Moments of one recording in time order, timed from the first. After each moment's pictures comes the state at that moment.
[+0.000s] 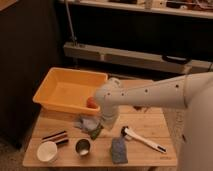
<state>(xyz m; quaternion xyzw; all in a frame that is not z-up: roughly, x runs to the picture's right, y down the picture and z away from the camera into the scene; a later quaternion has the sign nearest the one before) 0.020 0.181 0.729 -0.35 0.13 0.33 0.87</state>
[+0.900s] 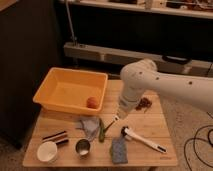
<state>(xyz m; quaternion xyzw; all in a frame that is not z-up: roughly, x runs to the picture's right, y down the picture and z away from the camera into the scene) 0.094 0.107 0.672 -0.35 0.07 0.41 0.84</state>
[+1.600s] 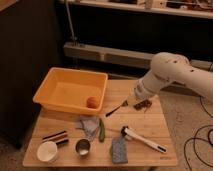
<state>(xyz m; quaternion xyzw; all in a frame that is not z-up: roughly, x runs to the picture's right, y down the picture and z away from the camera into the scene) 0.125 0.050 0.666 -0.34 0.00 0.59 0.74</state>
